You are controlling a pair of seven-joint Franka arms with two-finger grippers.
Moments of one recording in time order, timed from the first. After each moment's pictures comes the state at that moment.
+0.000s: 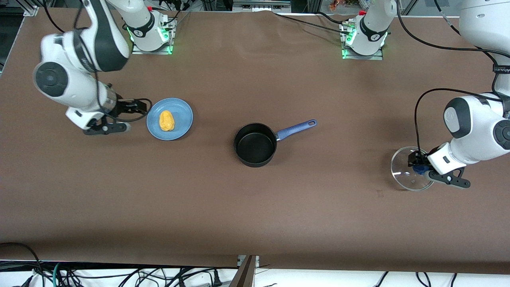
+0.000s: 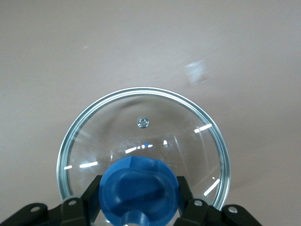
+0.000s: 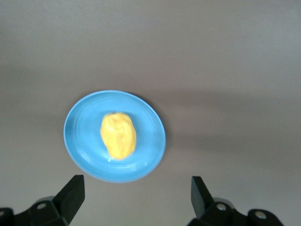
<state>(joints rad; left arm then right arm) 0.09 0.48 0.08 -1.83 -0.05 2.31 0.48 0.08 0.10 0.12 -2.07 0.00 1.98 0.08</state>
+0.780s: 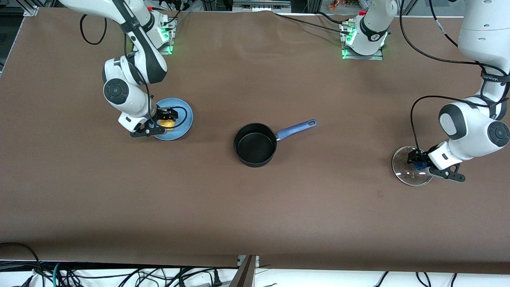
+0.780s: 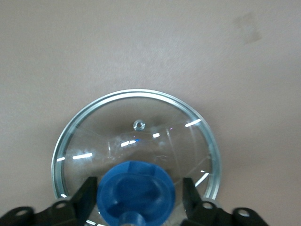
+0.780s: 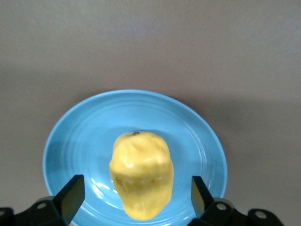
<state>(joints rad) 0.15 0.55 0.08 -1.87 -0.16 2.38 0.58 0.12 0.26 0.17 -2.30 0.00 2.39 0.15</state>
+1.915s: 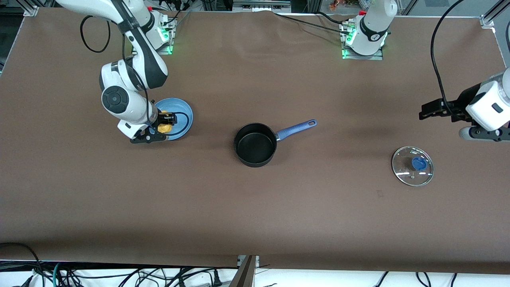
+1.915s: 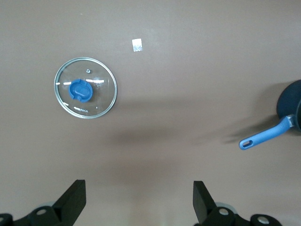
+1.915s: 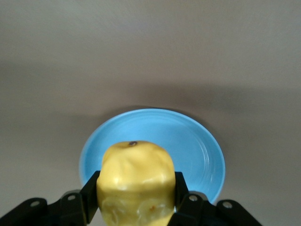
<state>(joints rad) 0.08 0.18 -0.10 -1.45 -0.05 1.47 0.00 0.14 0.27 0.19 -2.04 0.00 2.10 0.24</state>
